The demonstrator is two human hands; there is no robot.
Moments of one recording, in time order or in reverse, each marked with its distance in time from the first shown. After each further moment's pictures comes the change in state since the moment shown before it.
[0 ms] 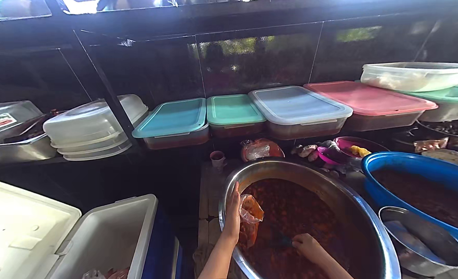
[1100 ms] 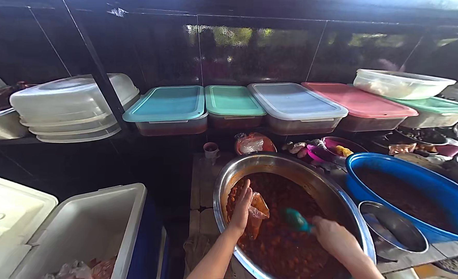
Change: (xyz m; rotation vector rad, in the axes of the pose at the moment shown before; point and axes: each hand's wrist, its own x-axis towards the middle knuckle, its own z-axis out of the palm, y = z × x) left_hand -0.002 -0.014 0.026 -0.028 -0.189 -0.056; right_hand -0.117 -0.059 -0.072 -0.439 0.259 0.144
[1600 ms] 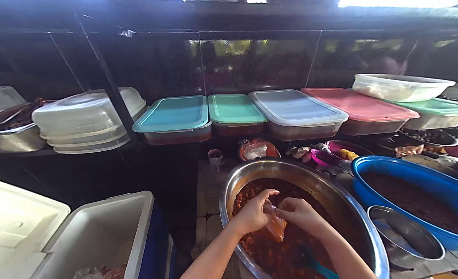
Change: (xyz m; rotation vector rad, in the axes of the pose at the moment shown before) left_hand 0.000 0.076 0.001 0.594 -0.402 -0.005; right_hand 0.022 -0.082 -0.020 0.817 -0.043 -0.477
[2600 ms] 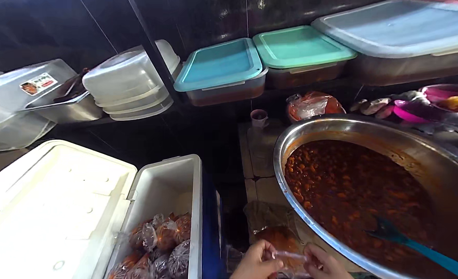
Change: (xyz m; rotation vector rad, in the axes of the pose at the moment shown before) left_hand -0.241 -0.122 0.032 -0.482 0.198 -0.435; right_hand -0.109 0.054 0.191 0.033 -0.255 0.110
